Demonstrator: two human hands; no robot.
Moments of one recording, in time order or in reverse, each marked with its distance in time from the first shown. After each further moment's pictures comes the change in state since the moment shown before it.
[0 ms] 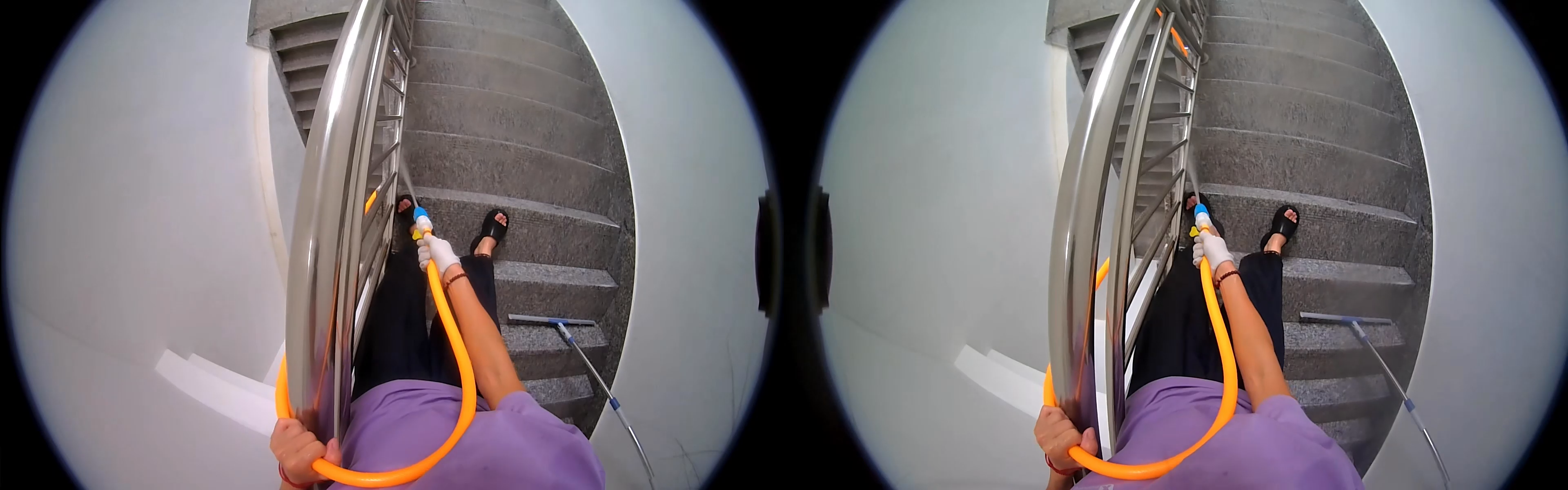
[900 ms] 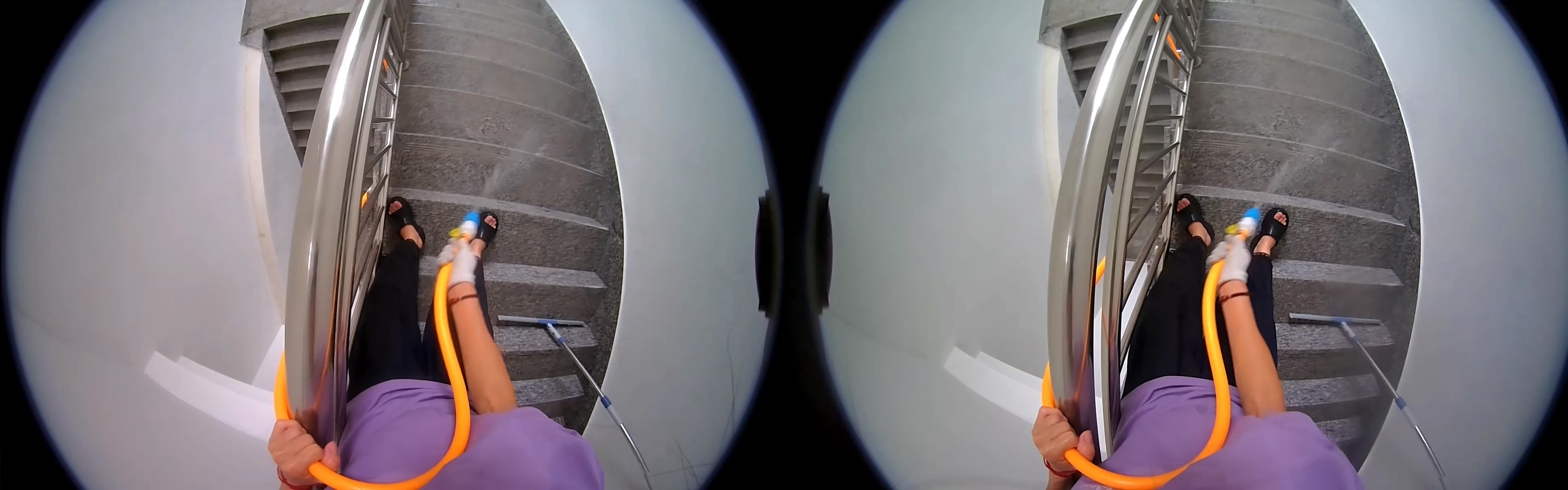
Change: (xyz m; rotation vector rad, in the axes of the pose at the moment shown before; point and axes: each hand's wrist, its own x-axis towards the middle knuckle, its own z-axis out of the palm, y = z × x) left_hand -0.001 -0.006 -0.003 -0.085 0.043 -0.008; right_hand -0.016 0.001 -0.039 0.545 -0.011 -0.355
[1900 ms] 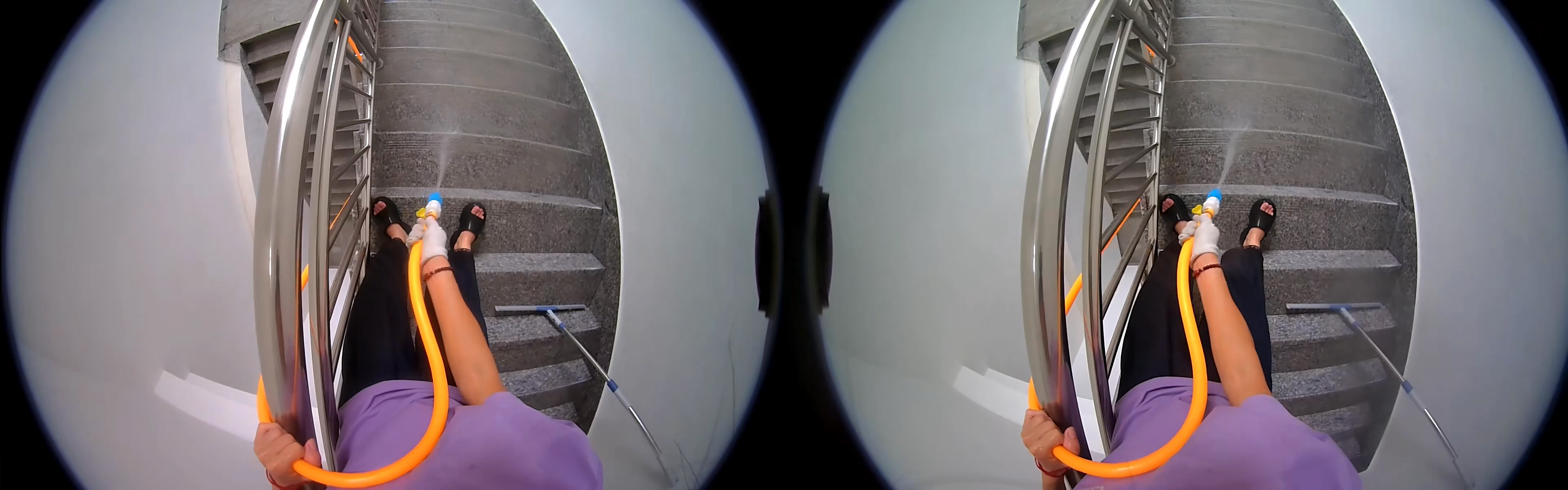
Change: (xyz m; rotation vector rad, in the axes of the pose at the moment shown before) left_hand 0.002 0.007 0.007 0.086 -0.041 -0.005; right_hand 0.019 -0.005 0.040 0.033 0.111 0.013
